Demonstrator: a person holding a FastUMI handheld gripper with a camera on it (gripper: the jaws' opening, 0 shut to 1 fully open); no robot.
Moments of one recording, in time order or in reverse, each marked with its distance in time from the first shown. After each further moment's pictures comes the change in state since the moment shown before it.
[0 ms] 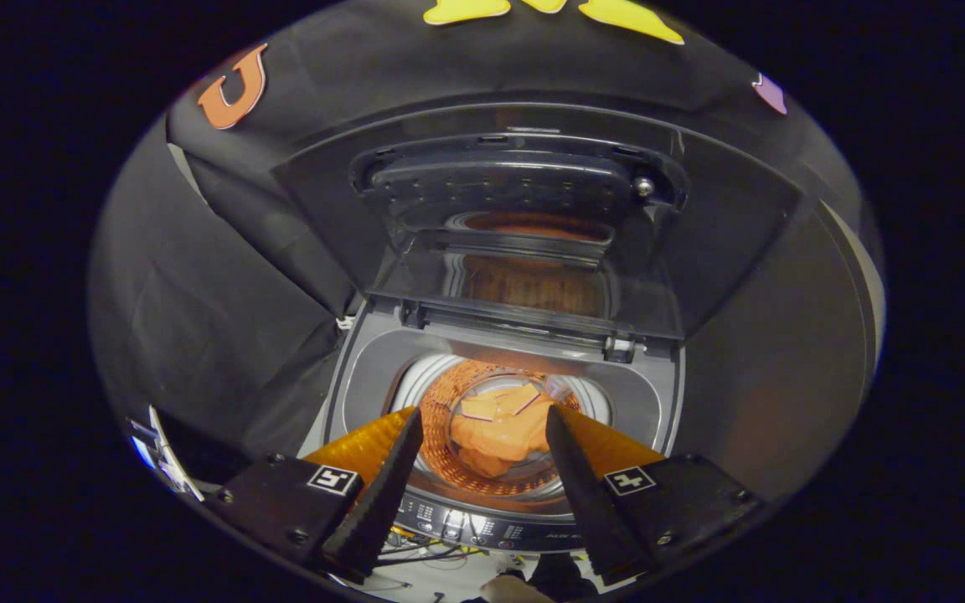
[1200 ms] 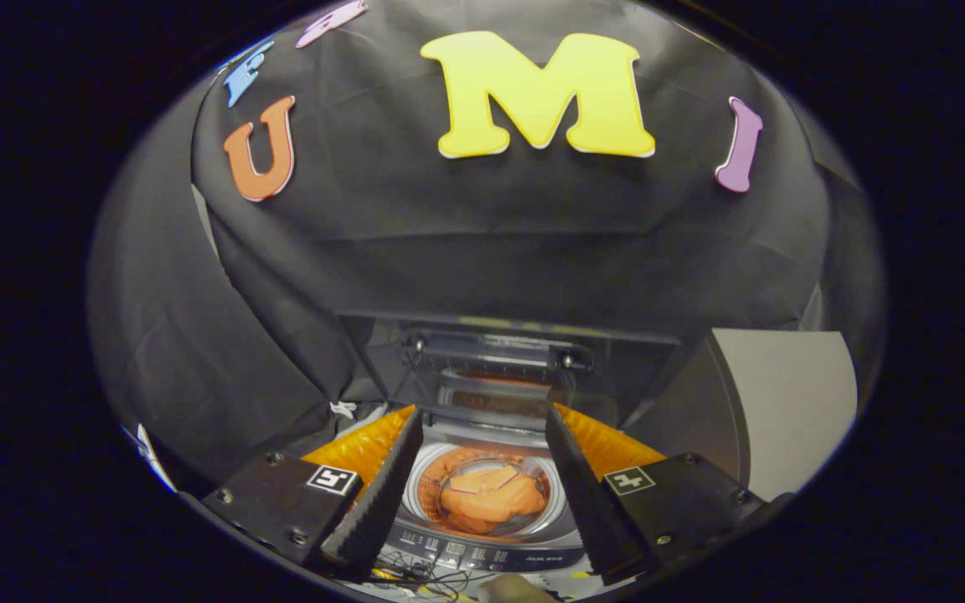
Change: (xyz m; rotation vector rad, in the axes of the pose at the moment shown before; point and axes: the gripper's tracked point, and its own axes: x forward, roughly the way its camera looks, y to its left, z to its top) arm -0.136 0.012 0.094 -0.016 -0.414 -0.041
